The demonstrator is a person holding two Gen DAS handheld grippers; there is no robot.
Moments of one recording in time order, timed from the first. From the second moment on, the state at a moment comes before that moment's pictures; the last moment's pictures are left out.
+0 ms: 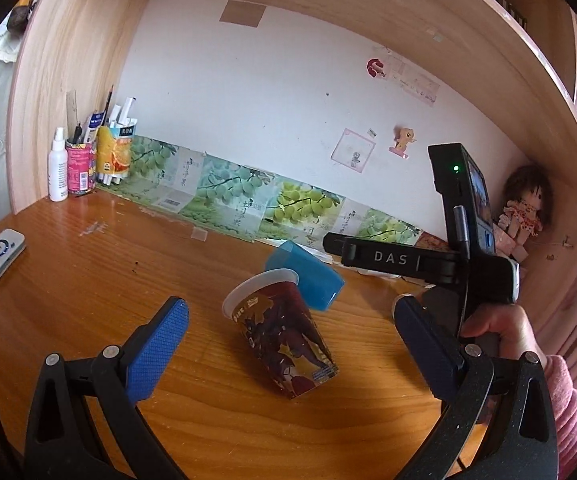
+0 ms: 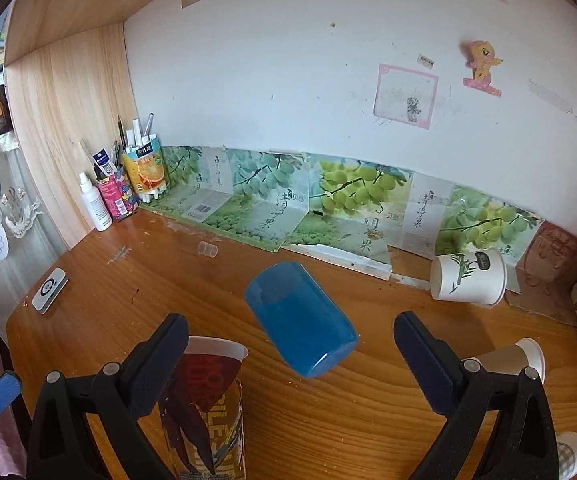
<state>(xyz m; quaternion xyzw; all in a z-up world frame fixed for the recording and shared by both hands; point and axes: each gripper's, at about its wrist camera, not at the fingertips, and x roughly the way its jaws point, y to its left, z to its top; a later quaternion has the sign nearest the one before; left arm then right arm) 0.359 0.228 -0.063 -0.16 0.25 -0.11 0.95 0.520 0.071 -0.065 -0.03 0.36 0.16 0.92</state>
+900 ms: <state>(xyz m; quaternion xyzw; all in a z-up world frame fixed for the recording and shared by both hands) 0.428 0.234 -0.105 -0.25 0.28 -0.20 0.91 0.588 0.066 -0.125 -0.01 0.43 0.21 0.88</state>
